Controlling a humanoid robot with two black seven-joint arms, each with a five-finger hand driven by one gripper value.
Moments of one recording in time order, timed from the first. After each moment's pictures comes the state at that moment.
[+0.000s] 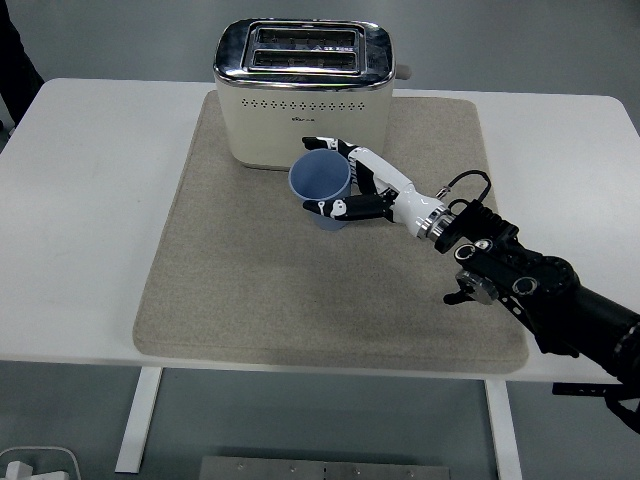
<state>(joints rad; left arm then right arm) 0.00 0.00 -0.03 -0.12 -0.06 -0.02 -0.06 0.93 0.00 0.24 0.59 -0.67 0.12 0.61</state>
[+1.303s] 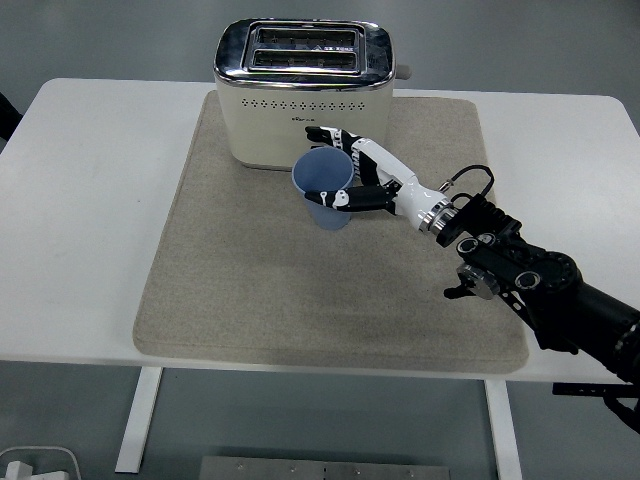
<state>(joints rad) 0.00 0.00 -0.03 -0.12 -0.06 -0.02 -0.06 0.93 0.00 0.29 0.58 -0.67 0.12 0.61</state>
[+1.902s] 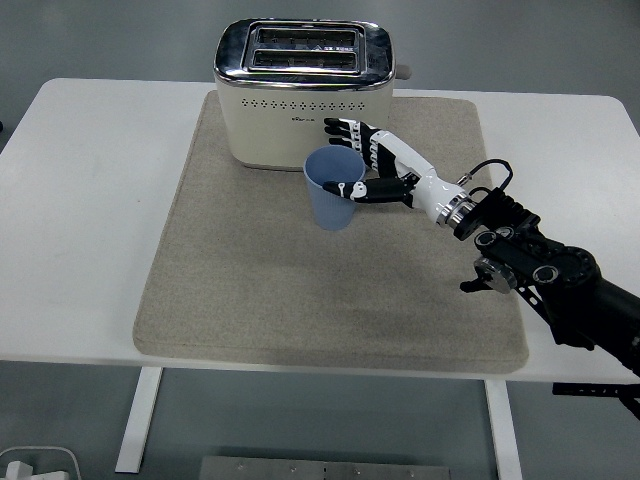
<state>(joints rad) 0.00 0.00 -0.03 -0.12 -0.06 -0.02 -0.06 0.94 -0.05 0.30 0.58 -0.66 0.15 0.61</state>
